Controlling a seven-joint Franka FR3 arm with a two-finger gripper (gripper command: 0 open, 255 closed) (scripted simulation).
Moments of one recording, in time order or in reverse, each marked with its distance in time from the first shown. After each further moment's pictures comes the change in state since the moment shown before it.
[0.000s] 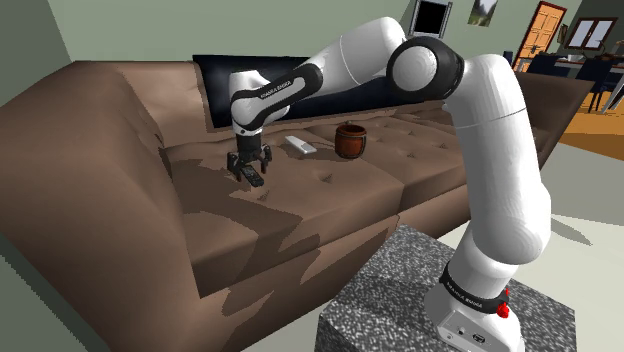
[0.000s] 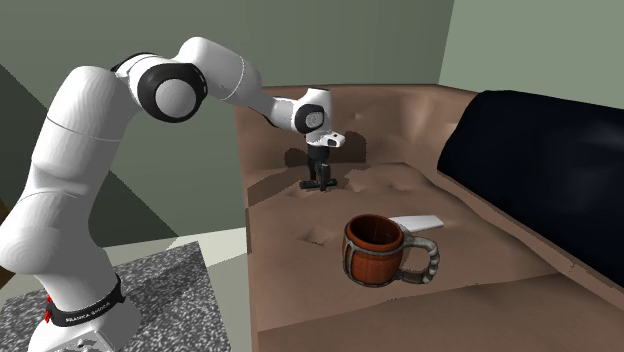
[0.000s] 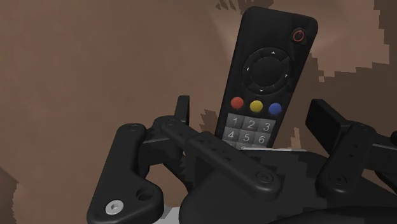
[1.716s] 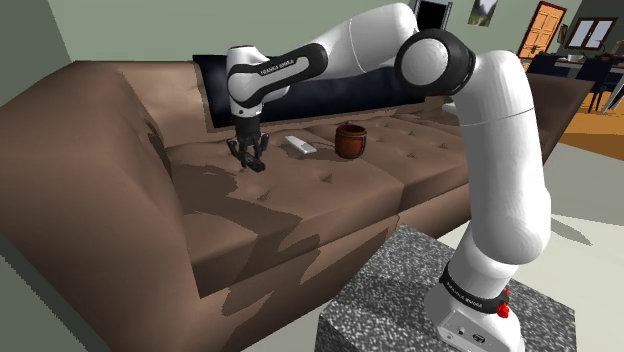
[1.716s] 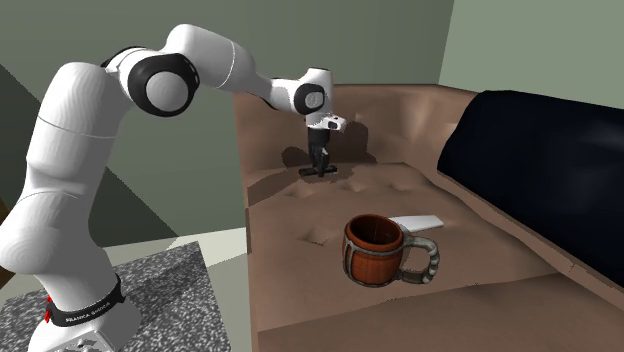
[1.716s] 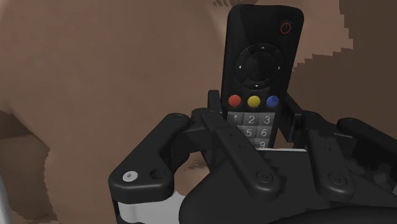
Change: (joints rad) arm -0.002 -0.052 0.008 0.070 0.014 -0.120 -0.009
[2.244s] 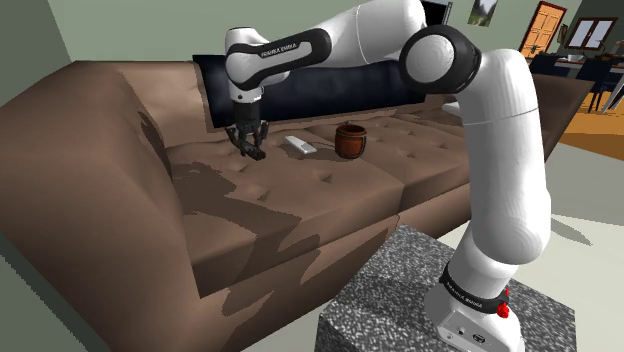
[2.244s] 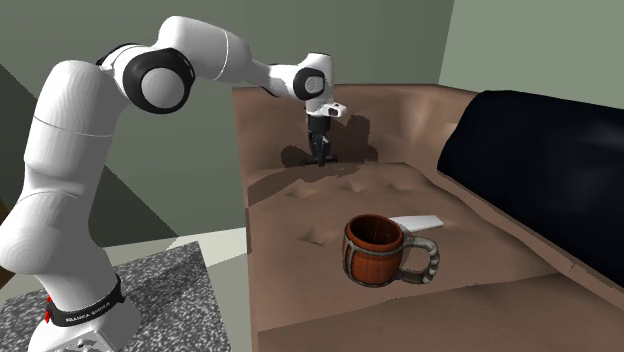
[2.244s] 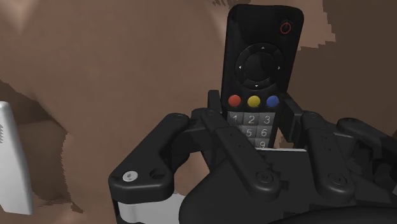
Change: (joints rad) arm 0.000 -0.025 0.004 0.068 0.008 -0.092 -0.007
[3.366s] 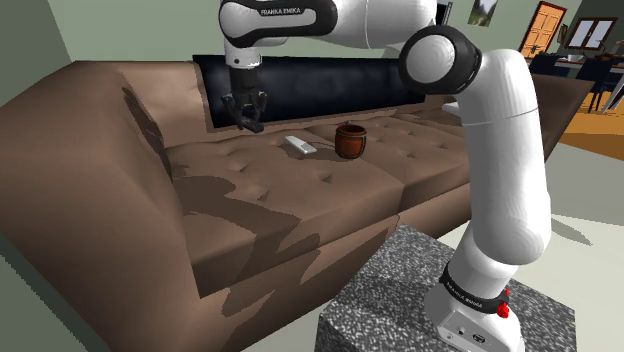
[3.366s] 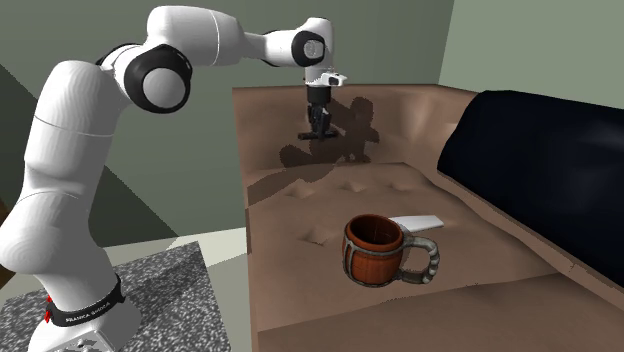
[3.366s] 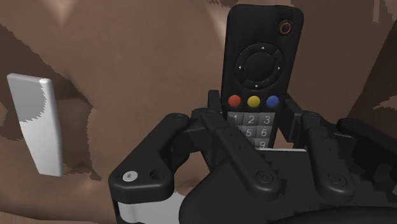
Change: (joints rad) arm 0.017 0.002 0.005 0.233 0.003 -0.230 -0.004
